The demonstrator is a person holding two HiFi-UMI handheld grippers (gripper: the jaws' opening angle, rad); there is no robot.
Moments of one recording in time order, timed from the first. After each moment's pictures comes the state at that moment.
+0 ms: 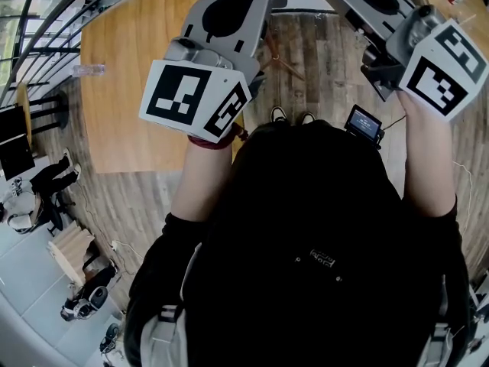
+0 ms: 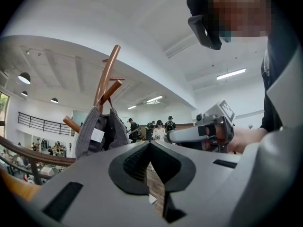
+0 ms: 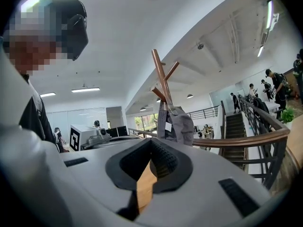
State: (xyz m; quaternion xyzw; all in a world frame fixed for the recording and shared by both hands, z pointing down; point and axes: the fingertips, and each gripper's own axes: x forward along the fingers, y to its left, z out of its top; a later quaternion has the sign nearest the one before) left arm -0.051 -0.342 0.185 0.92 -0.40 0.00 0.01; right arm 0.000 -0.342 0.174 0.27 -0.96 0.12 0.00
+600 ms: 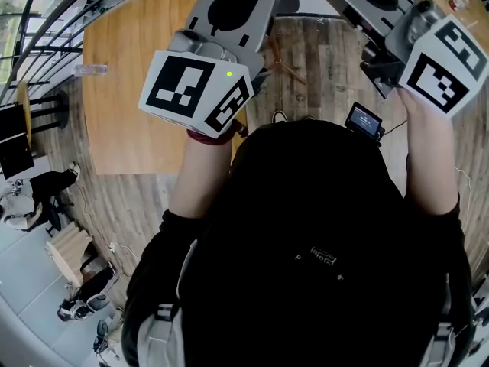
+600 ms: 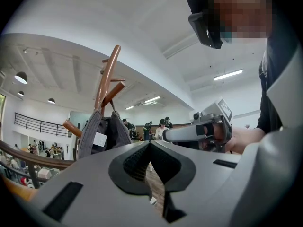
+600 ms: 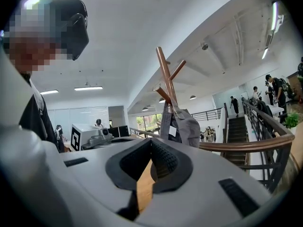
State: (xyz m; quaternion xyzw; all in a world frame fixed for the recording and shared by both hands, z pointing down) left arm -0.042 -0.338 0.180 0.92 -0.38 0.00 0.00; right arm -0.004 -0.337 0.165 0.26 -0.96 0.10 0.00
